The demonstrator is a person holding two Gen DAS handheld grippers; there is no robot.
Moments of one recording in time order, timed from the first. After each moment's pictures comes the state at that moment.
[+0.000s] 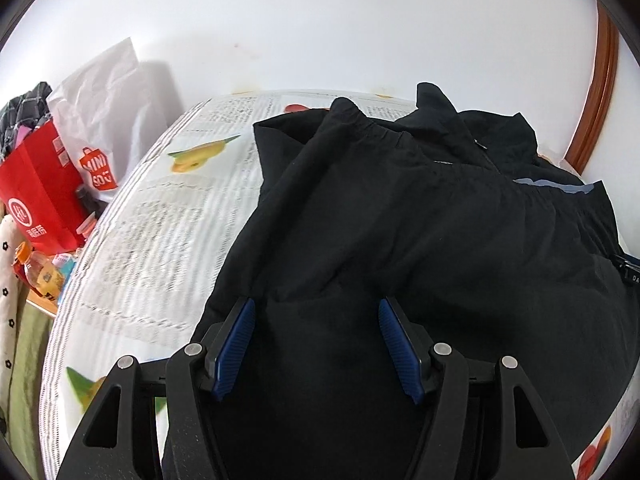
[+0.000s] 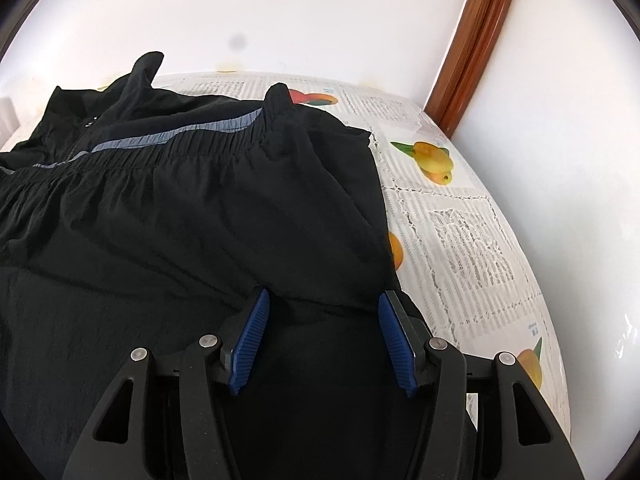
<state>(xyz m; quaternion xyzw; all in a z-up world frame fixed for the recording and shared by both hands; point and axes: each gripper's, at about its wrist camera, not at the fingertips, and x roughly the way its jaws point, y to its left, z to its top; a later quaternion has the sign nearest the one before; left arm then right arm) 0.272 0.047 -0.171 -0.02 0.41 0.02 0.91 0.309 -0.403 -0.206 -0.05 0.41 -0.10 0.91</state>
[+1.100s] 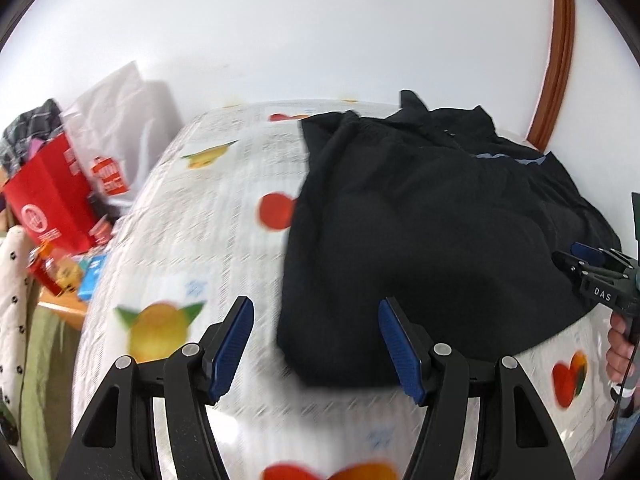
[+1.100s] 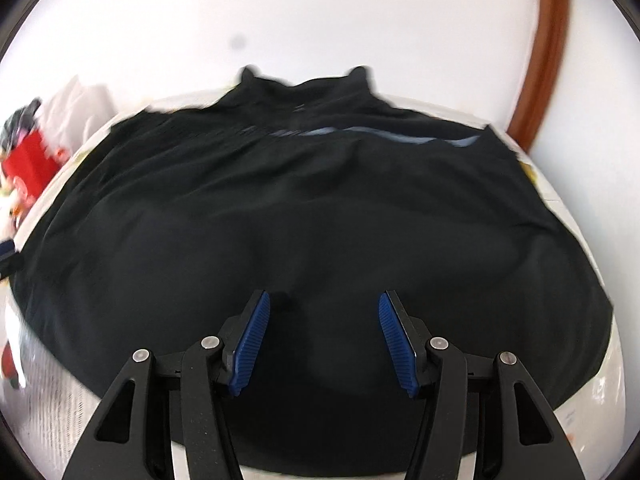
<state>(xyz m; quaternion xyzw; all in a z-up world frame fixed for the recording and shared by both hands) 0.183 0.067 -0.142 0.00 0.40 -0.01 0.92 0.188 -0.235 -0.187 -0.04 0.38 0.02 0.92</state>
